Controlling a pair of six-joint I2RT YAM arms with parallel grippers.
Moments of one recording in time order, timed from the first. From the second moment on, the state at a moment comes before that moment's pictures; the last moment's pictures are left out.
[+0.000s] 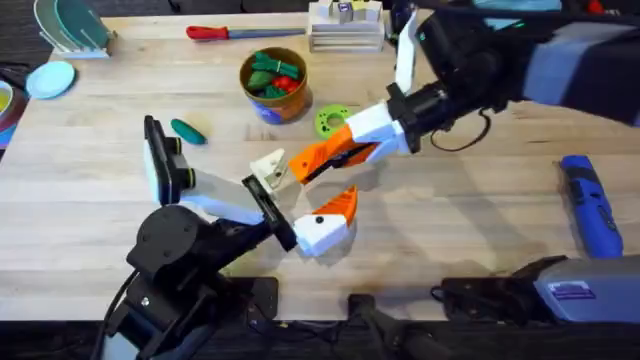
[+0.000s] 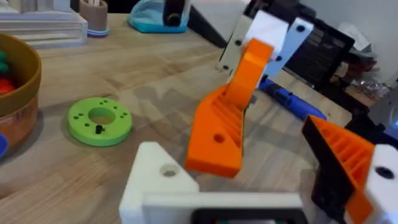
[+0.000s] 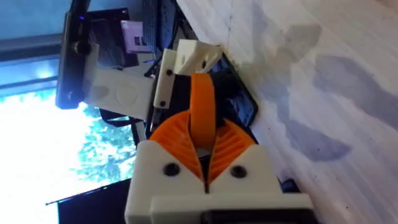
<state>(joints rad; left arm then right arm) -0.53 0.01 0.01 -0.05 0.43 -0.38 0.41 1.57 1.06 -0.77 -1.19 0.29</state>
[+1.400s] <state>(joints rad) -0.53 0.01 0.01 -0.06 0.40 -0.30 0.50 1.77 1.06 -0.42 -1.32 0.66</state>
